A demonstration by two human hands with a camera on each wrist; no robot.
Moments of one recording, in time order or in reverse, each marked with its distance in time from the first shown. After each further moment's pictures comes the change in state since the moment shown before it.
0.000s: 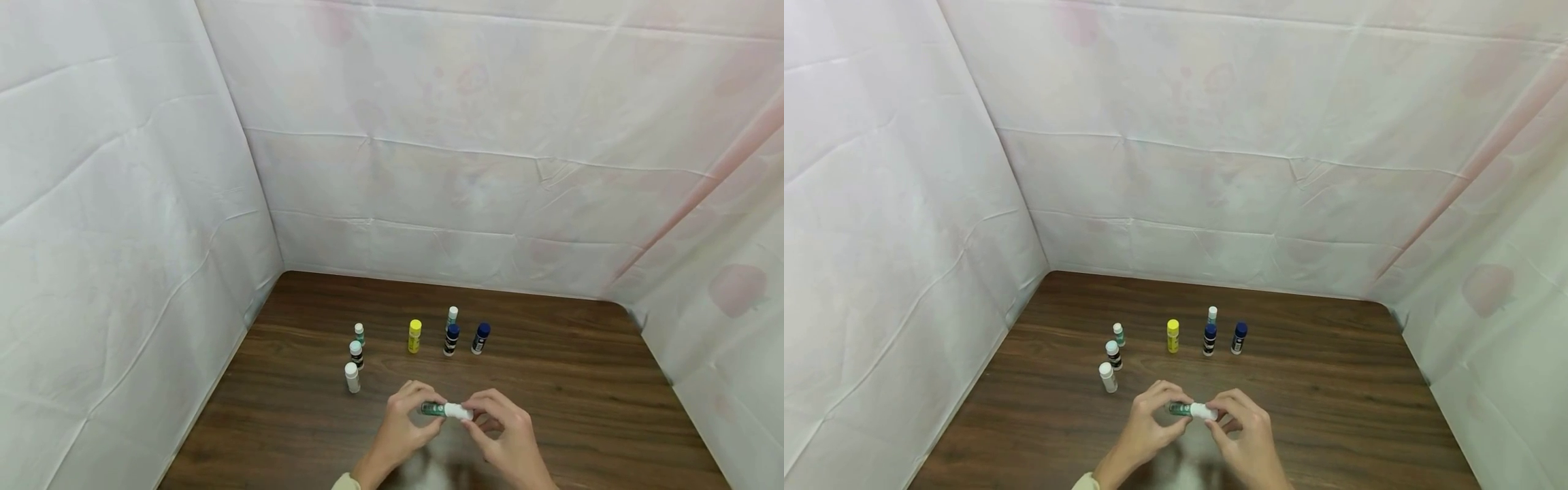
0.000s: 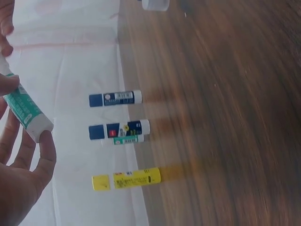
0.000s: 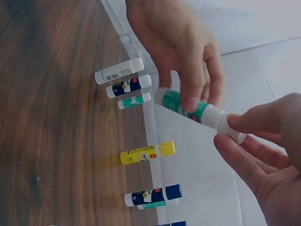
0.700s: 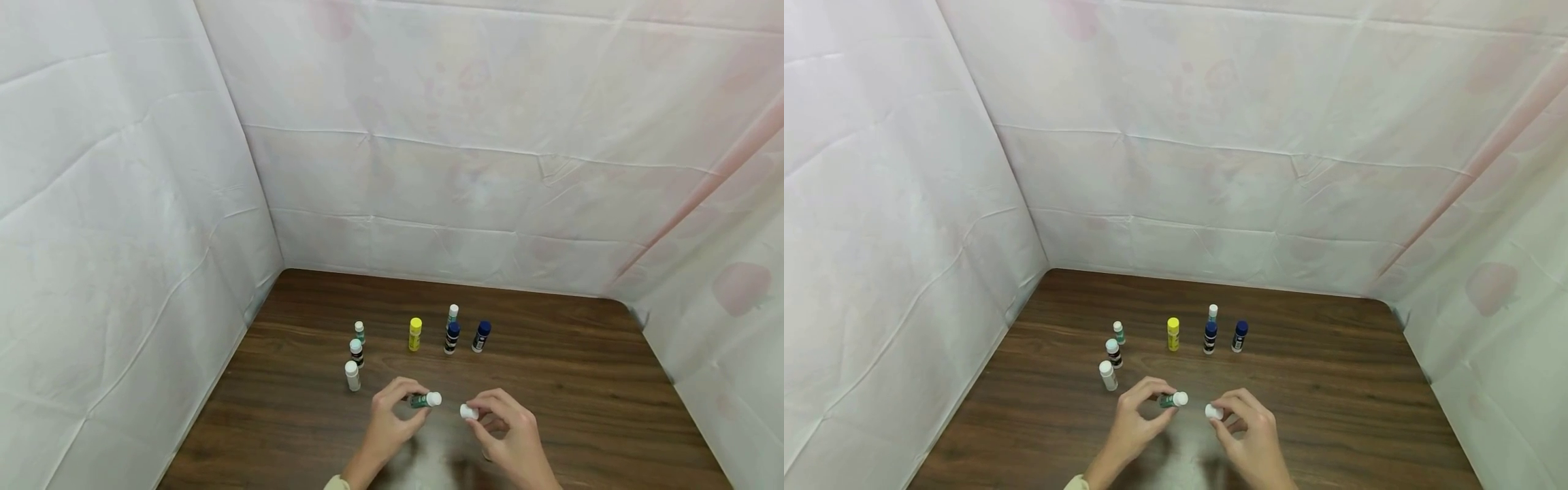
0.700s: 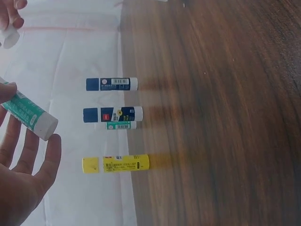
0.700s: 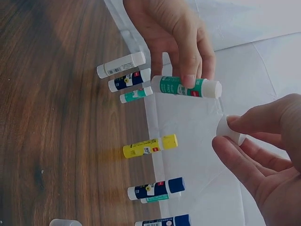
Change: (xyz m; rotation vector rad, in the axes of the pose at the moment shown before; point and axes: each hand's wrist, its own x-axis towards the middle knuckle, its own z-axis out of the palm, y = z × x) left_hand 0.005 0.015 -0.020 -0.038 0.131 -0.014; right_hand 0.008 -0.023 -0.006 -0.010 0.031 0.028
